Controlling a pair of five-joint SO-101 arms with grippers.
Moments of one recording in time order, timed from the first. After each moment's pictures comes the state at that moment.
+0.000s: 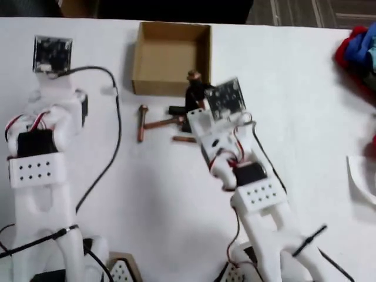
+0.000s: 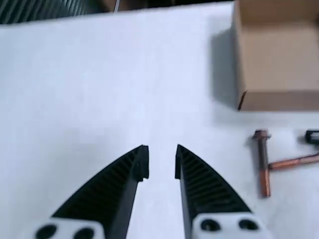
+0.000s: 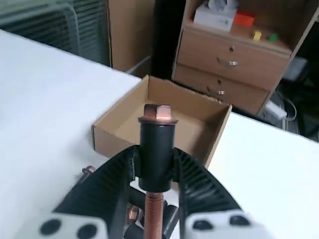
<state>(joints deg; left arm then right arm) -18.6 -34.3 31.8 52.5 -9.9 -23.1 -37.7 52.7 10.3 8.9</state>
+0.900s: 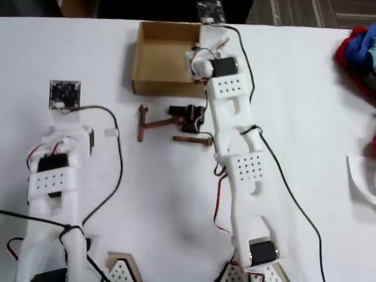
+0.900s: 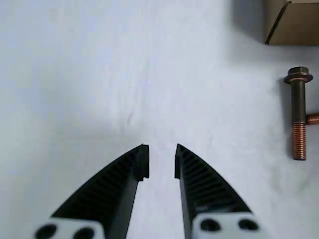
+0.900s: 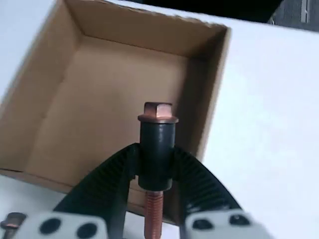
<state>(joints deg) -20.7 -34.3 59.6 30.2 -9.9 -15.4 65.4 -82.5 69.7 -0.7</state>
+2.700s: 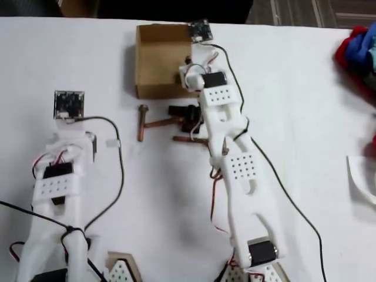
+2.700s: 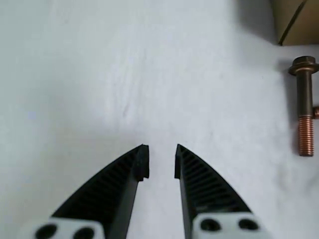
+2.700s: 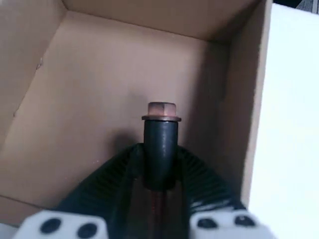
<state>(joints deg) -20.7 -34.3 65.5 23.3 -9.9 -17.8 72.9 -77.2 55.8 4.0</state>
